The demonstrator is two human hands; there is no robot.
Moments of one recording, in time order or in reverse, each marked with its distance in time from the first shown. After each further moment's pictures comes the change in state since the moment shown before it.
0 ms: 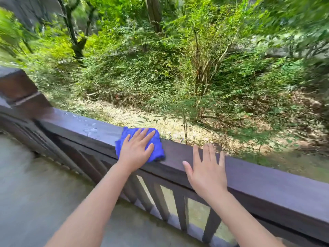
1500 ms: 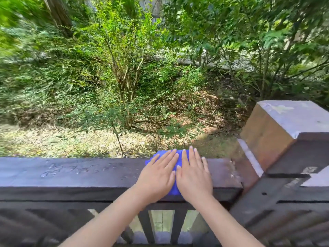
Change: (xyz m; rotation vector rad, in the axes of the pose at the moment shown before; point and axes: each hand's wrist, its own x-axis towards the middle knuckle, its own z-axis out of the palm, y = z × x) left_hand -0.054 0.287 0.056 -0.044 -0.122 0.781; right_hand -0.082 0.178 -0.040 0.078 0.082 0.380
